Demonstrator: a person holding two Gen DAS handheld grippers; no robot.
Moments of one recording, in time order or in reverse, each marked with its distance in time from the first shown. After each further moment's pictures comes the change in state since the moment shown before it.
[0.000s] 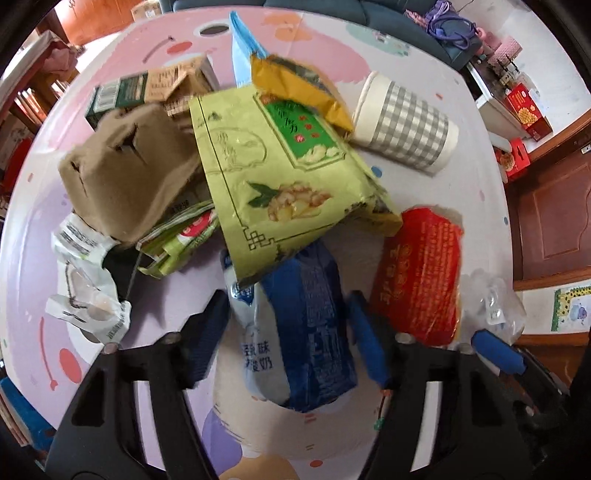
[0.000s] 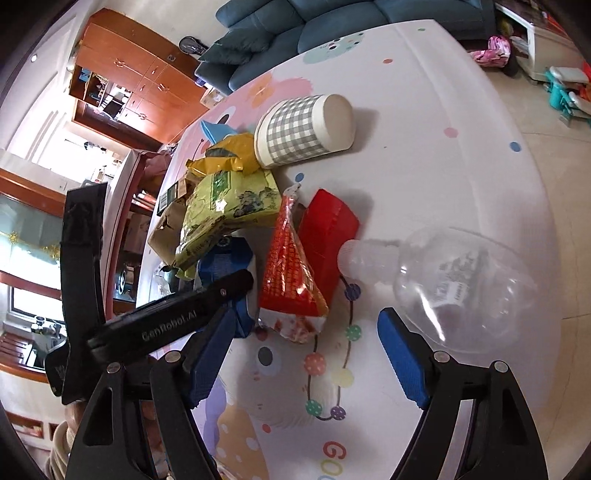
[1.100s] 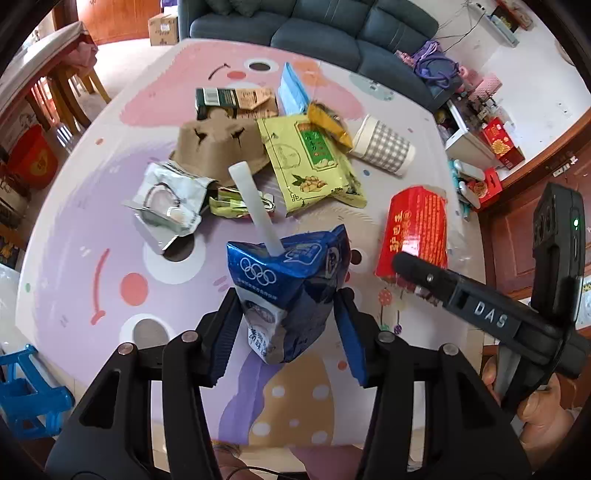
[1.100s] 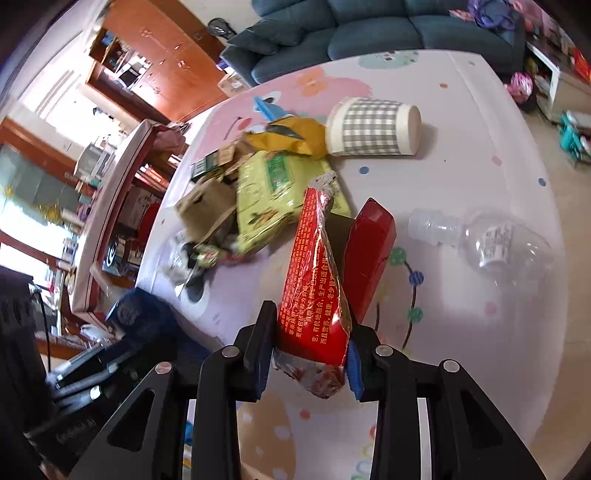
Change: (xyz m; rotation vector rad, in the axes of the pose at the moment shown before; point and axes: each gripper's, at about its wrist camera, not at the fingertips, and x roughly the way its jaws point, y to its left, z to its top) left arm -0.119 0.070 -0.085 -0.045 -0.147 -0.109; right arm -0.018 0.077 -0.032 -0.164 -0.010 -0.071
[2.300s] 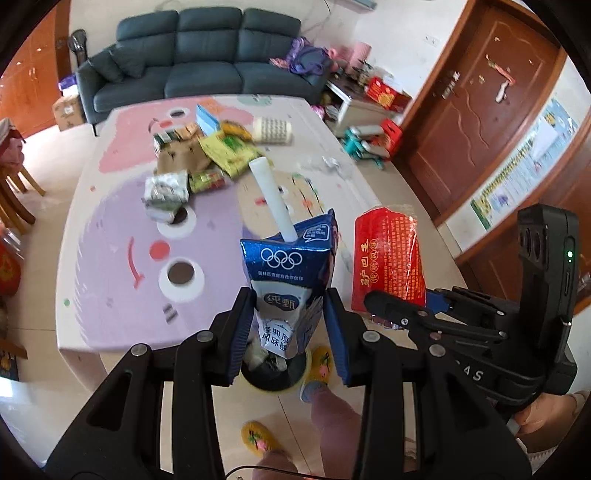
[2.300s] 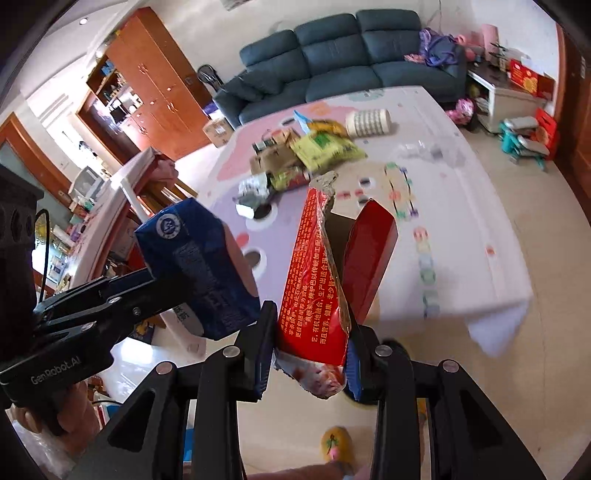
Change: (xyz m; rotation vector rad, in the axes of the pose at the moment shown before) left arm -0.193 0.066 -0.165 0.443 -0.080 -0.247; right arm -0.126 0.150 -0.270 0.066 -0.229 -0.149
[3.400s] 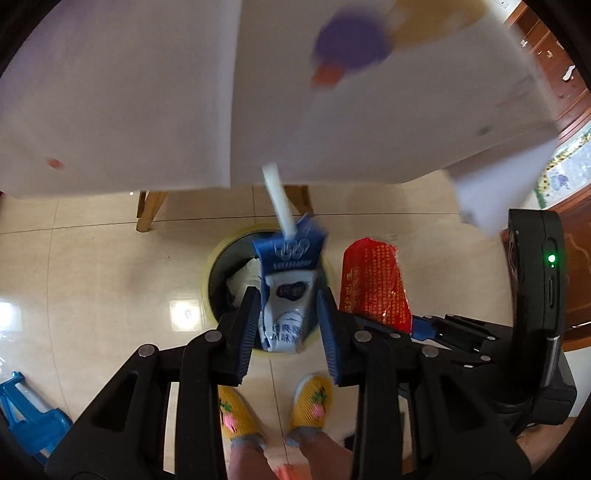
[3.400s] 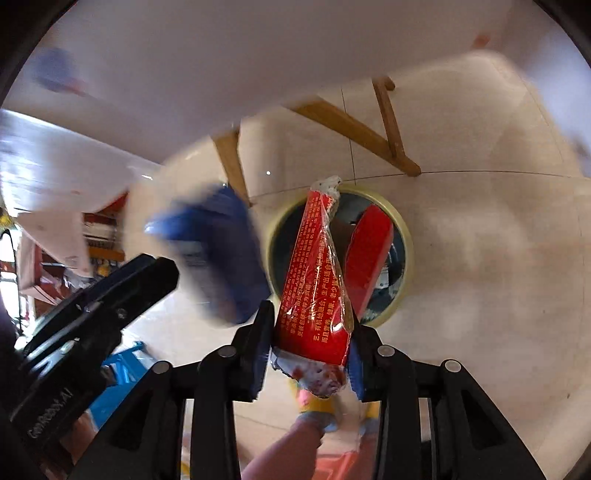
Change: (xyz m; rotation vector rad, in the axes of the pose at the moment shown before) left arm 0.312 0.004 -0.222 -0.170 0.201 0.133; right arm 0.288 -0.191 -0.208 0.120 0.400 -0.012
